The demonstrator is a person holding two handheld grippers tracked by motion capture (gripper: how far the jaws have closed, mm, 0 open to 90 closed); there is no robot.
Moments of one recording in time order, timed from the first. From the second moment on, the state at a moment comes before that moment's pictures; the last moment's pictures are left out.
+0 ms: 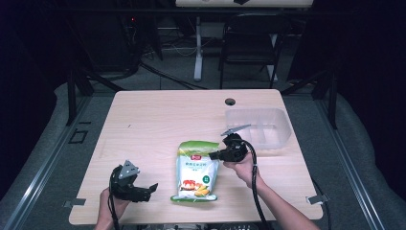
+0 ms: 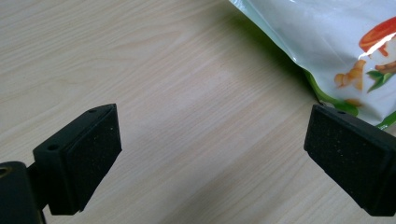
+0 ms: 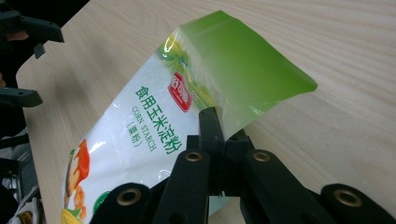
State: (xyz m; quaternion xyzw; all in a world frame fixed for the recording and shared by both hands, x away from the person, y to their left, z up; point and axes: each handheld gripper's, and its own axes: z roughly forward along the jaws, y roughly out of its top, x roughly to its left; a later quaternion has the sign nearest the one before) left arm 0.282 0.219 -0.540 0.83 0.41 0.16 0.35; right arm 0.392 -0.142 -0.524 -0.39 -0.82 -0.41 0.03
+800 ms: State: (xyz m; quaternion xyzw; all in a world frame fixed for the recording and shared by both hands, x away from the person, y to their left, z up) left arm 0.282 0.218 -0.540 0.83 0.41 0.16 0.34; right arm 0.358 -0.161 -0.478 -0.37 -0.80 -0.46 0.04
